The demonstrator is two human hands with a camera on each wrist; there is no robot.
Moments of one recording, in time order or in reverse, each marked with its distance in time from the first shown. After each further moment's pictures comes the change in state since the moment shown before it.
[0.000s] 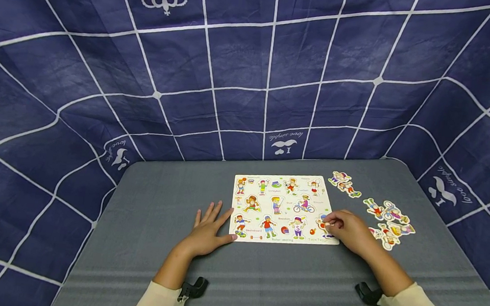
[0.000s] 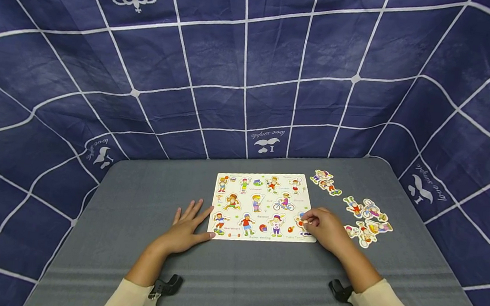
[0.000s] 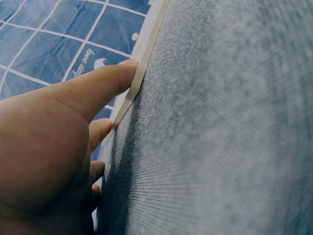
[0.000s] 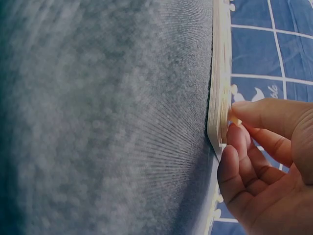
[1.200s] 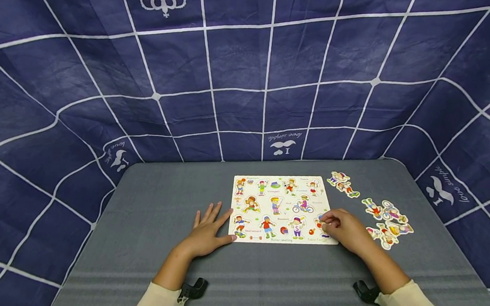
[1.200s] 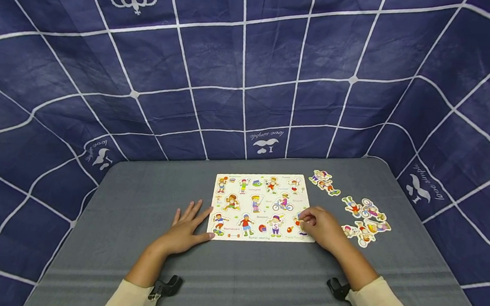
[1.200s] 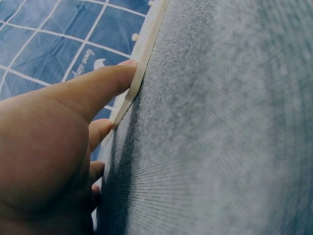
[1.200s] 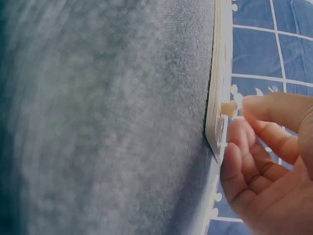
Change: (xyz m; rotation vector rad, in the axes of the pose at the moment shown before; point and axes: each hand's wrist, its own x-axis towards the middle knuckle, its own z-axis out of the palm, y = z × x) left_hand -0.002 0.002 -0.001 -0.010 0.008 0.004; right_hand 0.001 -0.003 0.001 0.019 -0.005 -0.023
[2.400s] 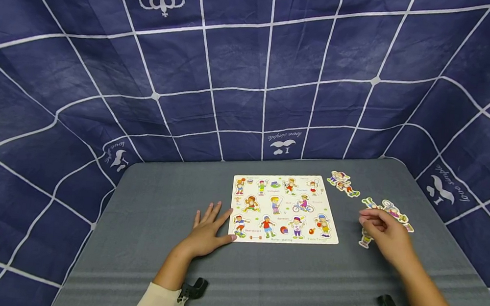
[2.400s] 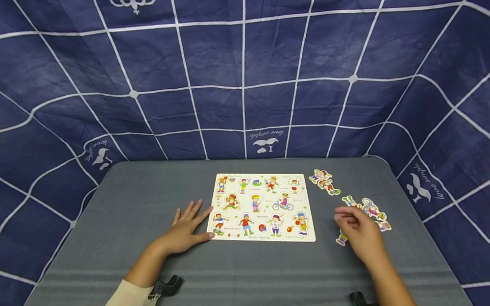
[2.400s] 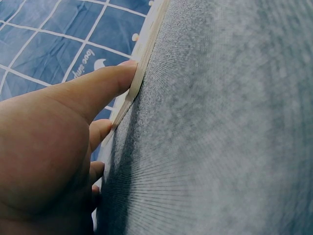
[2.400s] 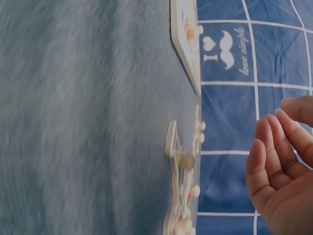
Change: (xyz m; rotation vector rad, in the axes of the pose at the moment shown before) left_hand 0.001 -0.001 0.002 0.012 -0.006 -0.008; right_hand -0.046 0.025 -0.044 0.226 0.338 -0.026
